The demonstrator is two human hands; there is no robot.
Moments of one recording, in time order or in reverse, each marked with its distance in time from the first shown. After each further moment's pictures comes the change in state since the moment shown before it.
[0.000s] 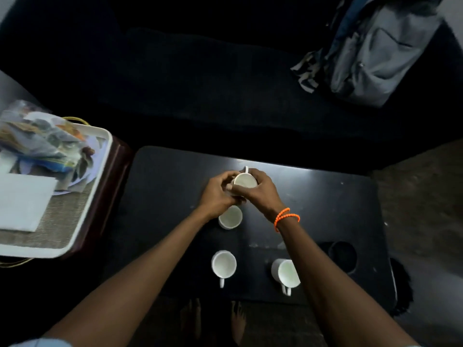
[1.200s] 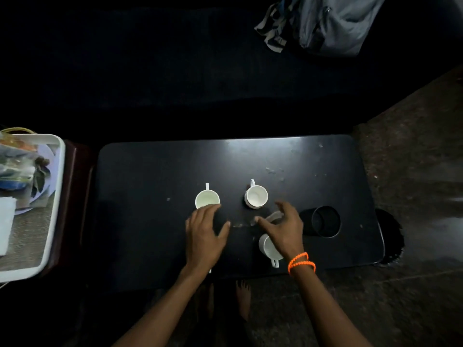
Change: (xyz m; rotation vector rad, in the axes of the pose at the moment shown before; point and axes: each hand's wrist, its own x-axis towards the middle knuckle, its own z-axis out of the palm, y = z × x) left_hand -0.096 -0.064 0.080 0.566 0.221 0.147; right_hand -0.113 0.142 -0.044 -0.184 0.466 0.195
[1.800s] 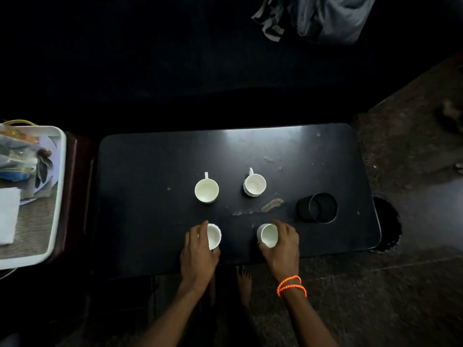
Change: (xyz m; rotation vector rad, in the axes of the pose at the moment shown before) left_hand -0.069 -0.011 -0.009 0.191 -0.282 -0.236; right_hand -0.079 0.038 0.001 -0.219 -0.038 0.016
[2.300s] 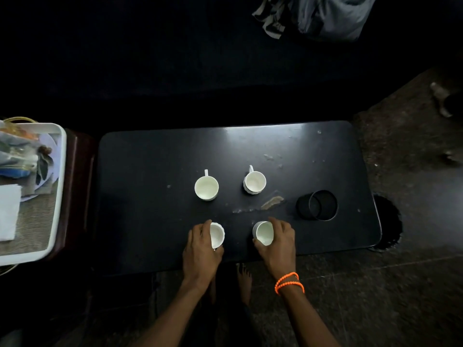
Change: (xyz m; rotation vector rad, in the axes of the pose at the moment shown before) left_hand -0.002 0.002 0.006 -0.020 0.007 0.008; right_hand -0.001 -0.005 0.002 -0.020 -0.048 -0.041
